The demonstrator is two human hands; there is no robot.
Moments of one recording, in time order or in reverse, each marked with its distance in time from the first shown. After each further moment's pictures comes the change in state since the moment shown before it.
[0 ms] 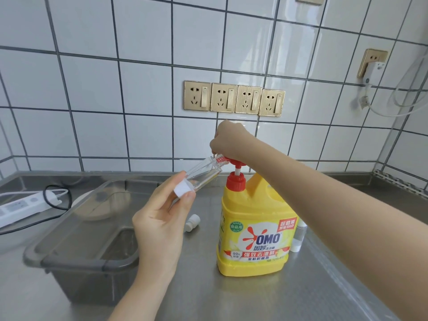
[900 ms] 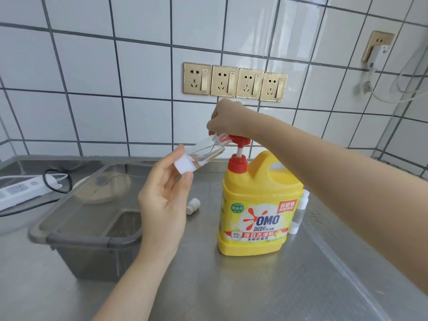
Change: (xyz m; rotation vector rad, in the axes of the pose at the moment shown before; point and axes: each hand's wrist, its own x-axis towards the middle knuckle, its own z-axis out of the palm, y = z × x) left_hand 0.002 -0.004 -0.004 -0.019 -0.141 0.041; right_hand 0.000 -0.006 -0.007 -0.022 -0.040 -0.075
